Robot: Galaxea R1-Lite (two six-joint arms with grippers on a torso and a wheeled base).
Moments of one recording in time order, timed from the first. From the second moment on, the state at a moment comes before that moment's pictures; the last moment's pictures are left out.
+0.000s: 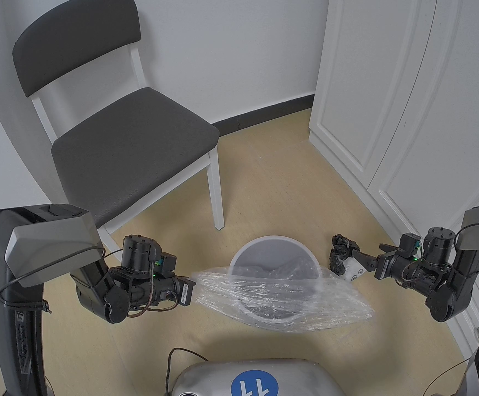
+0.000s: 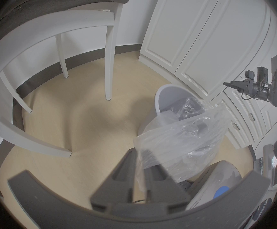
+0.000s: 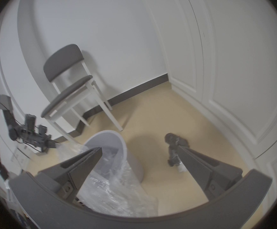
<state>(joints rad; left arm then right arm) -0.35 2.34 -0.78 -0.93 -0.23 0.01 0.06 2.24 -0.41 -1.55 0.32 0.11</state>
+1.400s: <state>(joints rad) -0.35 2.01 -0.58 -0.73 -0.24 0.30 0.57 2.31 -0.65 -1.08 -0.17 -0.51</state>
